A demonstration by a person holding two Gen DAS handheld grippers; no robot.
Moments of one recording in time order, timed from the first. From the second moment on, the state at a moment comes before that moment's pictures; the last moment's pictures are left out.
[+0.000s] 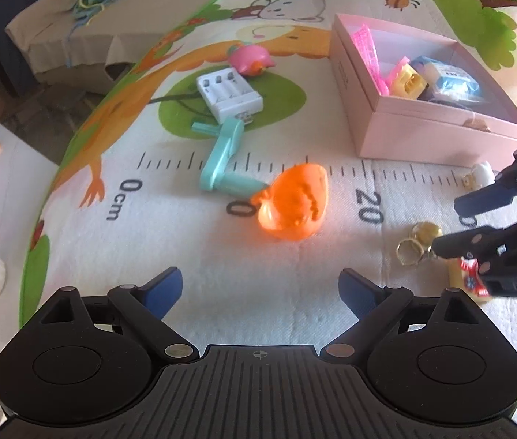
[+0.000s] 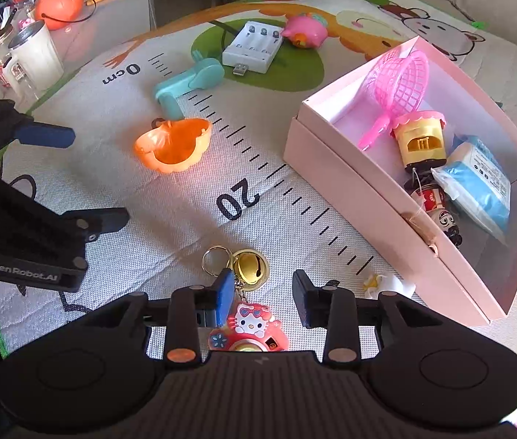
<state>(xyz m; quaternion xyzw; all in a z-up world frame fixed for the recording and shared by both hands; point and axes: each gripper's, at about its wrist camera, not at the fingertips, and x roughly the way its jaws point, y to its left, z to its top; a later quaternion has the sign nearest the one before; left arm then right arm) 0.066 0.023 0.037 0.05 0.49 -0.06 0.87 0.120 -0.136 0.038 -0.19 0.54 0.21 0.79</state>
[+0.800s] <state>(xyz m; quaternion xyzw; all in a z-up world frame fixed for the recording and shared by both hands) 0.059 0.035 0.030 0.07 0.51 -0.08 0.86 0.165 -0.159 0.099 -0.13 0.46 0.16 0.86</state>
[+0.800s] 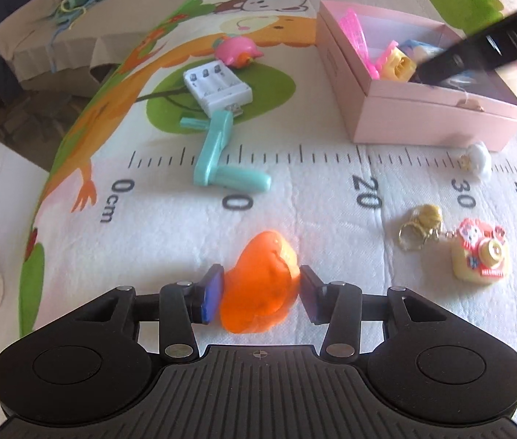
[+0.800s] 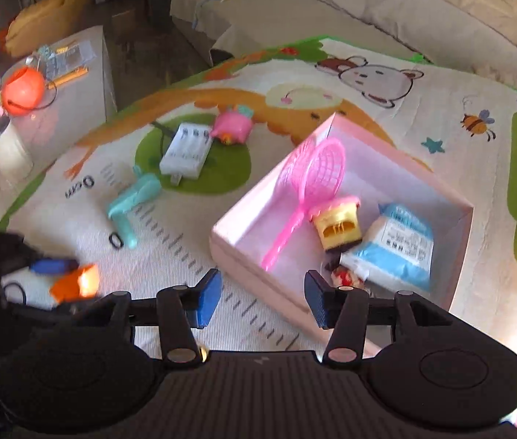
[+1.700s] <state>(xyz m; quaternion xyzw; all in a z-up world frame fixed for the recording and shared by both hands) 0.044 0.075 0.025 0.02 0.50 -0.07 0.87 0.209 -0.065 0.070 -0.14 0.48 0.24 0.83</state>
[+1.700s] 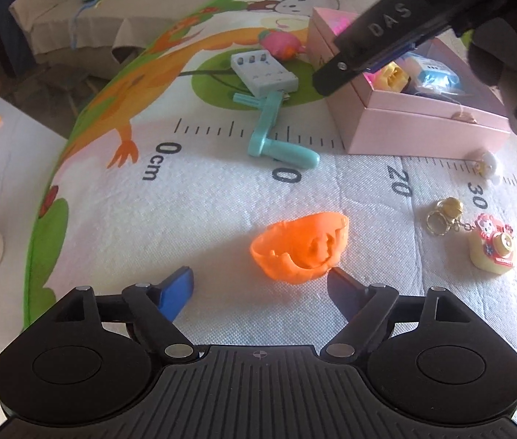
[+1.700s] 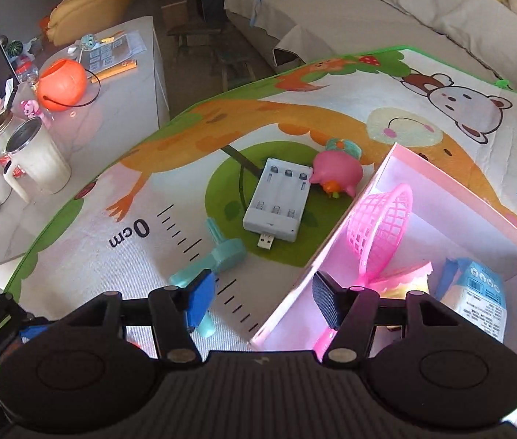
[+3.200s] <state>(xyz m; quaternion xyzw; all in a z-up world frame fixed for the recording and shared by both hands) 0.042 0.053 0.024 0.02 0.51 -0.07 0.86 0.144 -0.234 0.047 -0.11 0.53 0.09 0.83</state>
